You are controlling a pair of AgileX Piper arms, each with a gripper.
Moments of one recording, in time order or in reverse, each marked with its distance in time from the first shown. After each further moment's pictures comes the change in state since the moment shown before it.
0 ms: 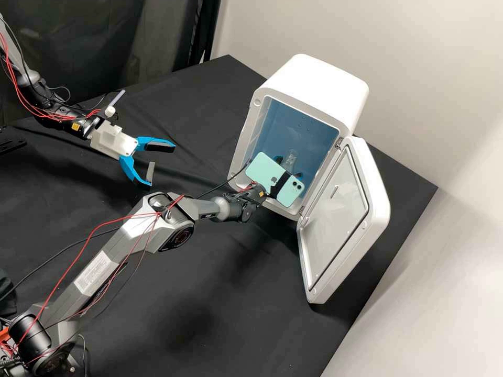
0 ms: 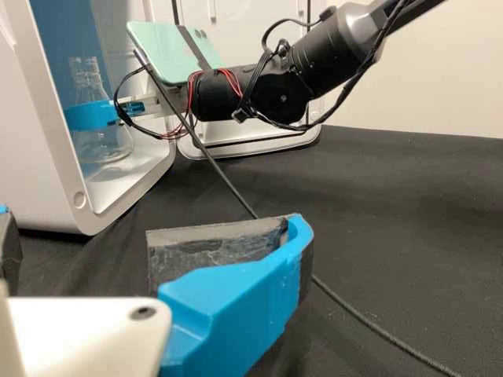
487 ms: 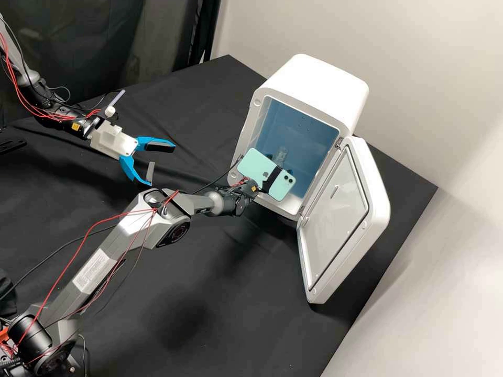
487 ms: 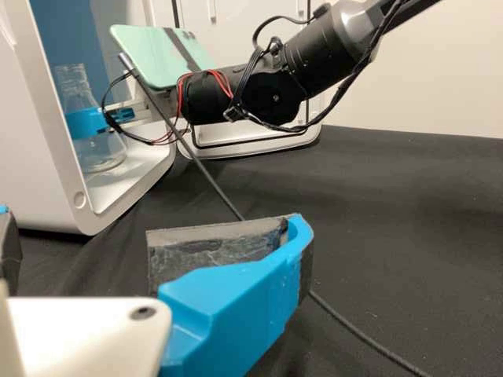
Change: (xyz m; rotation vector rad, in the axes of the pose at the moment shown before) left arm 0.000 0.000 0.000 0.000 0.000 0.000; right arm 0.002 -0.021 -0.013 -0.016 -0.012 -0.054
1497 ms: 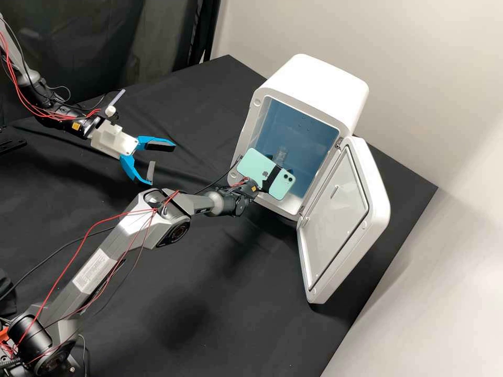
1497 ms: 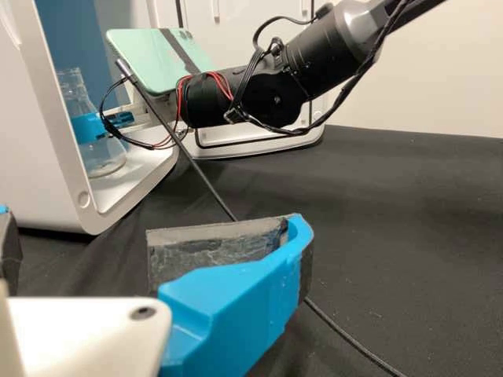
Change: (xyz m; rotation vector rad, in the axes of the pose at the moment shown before) left arm 0.000 0.000 -0.002 0.000 0.005 0.001; right arm 0.000 0.000 0.000 -0.040 -0.001 0.002
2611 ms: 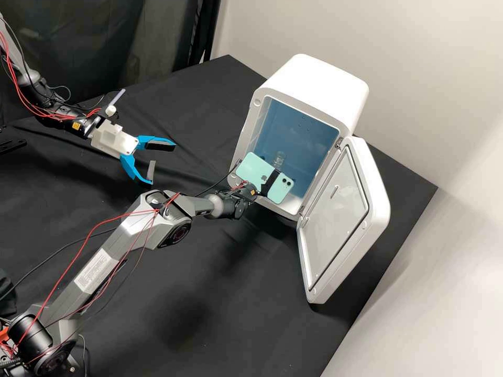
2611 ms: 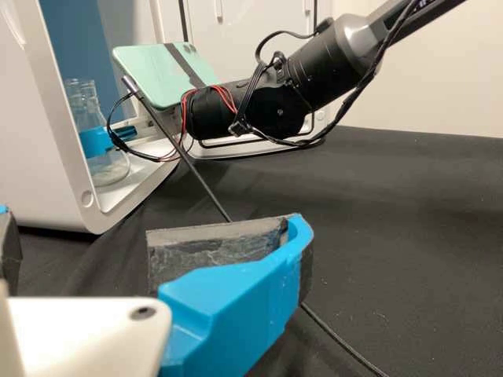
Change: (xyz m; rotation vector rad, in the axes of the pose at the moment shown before) left arm 0.000 0.000 -0.001 -0.001 0.004 0.001; right arm 0.003 -0.010 0.011 0.006 -0.019 -0.018
